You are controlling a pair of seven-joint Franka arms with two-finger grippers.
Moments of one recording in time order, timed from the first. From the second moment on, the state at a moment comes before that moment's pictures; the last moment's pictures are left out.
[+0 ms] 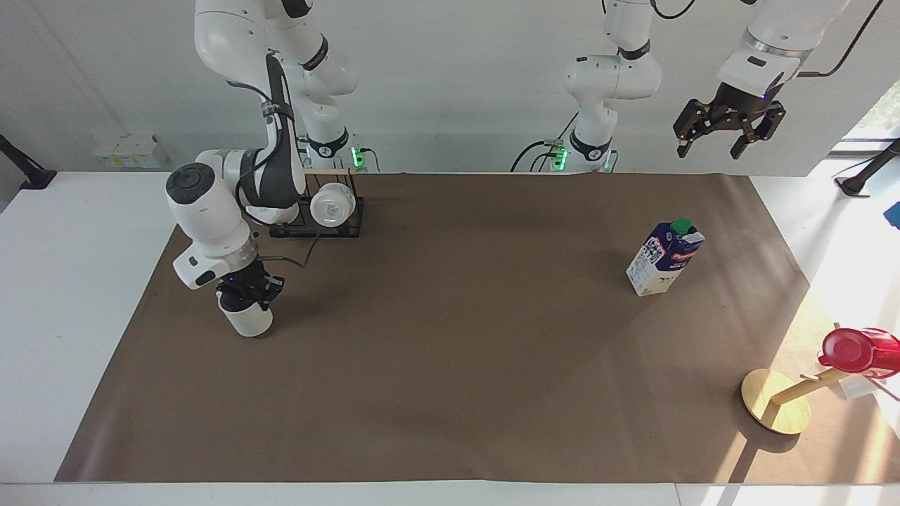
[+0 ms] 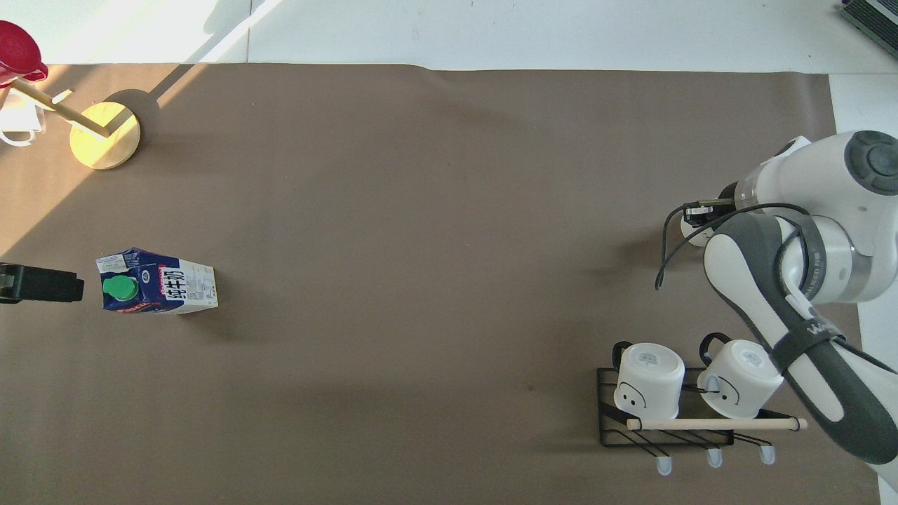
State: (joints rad) left arm -0.12 -0.20 0.04 -1.70 0.02 1.51 0.03; right arm -0.07 0.25 0.06 -1.88 -0.05 2.17 0.05
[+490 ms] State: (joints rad) left arm -0.12 -0.20 0.04 -1.70 0.02 1.51 0.03; right arm 0.18 0.29 0.07 -1.62 -0.09 1.89 0.29
